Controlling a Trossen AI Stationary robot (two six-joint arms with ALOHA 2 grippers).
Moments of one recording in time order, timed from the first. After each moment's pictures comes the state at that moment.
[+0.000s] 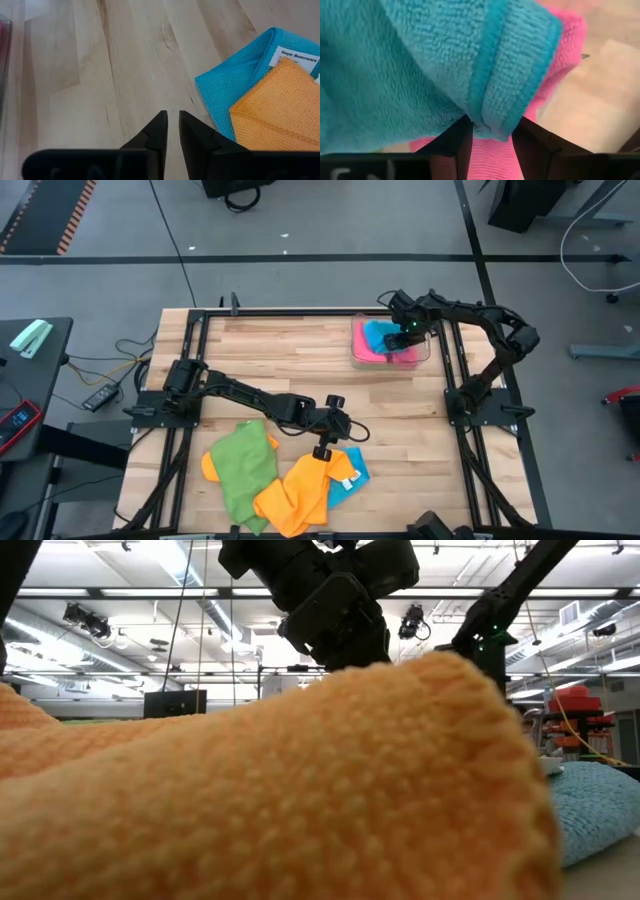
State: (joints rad) left arm -0.21 2.01 1.42 -0.23 -0.13 0.16; right arm -0.87 1.60 0.95 -0.83 0.00 0.39
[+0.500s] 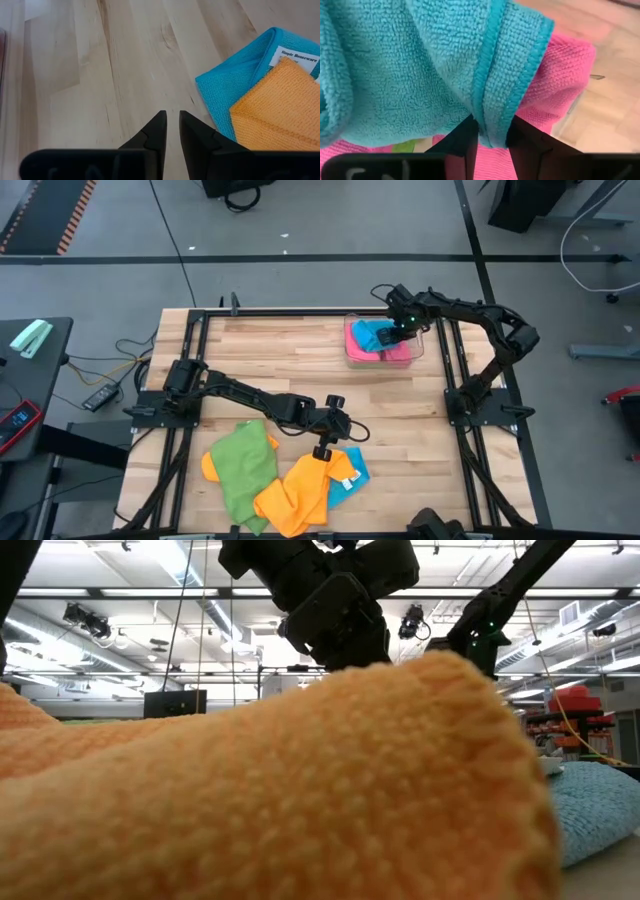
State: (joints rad) left arm -0.21 2.01 1.42 -0.23 -0.13 0.16; right arm -0.87 1.60 0.99 -0.74 -0.10 0.34
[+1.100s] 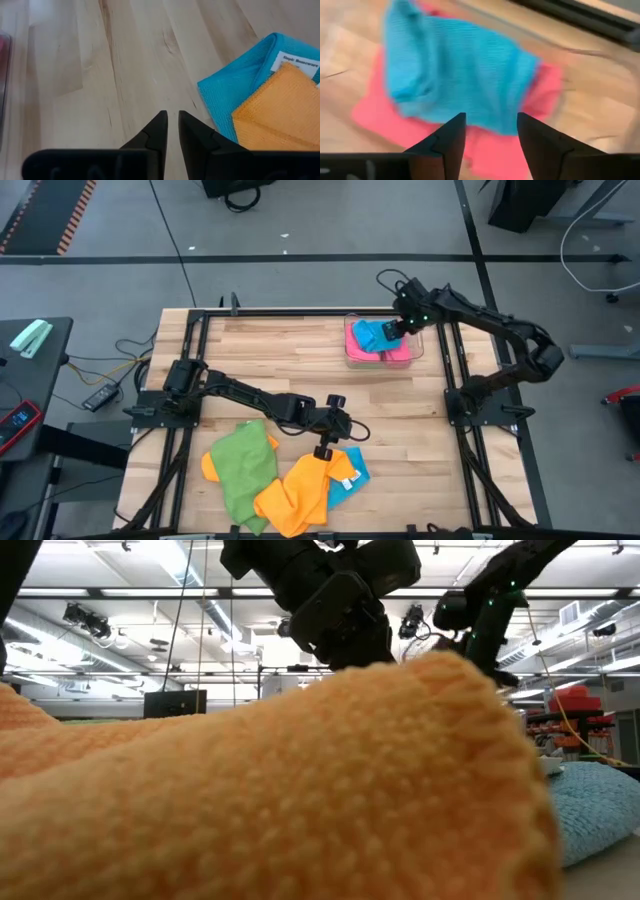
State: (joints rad) left arm -0.20 2.01 1.42 -0.21 -0.13 0.17; right arm -0.81 1.35 1.01 -0.79 -0.06 0.36
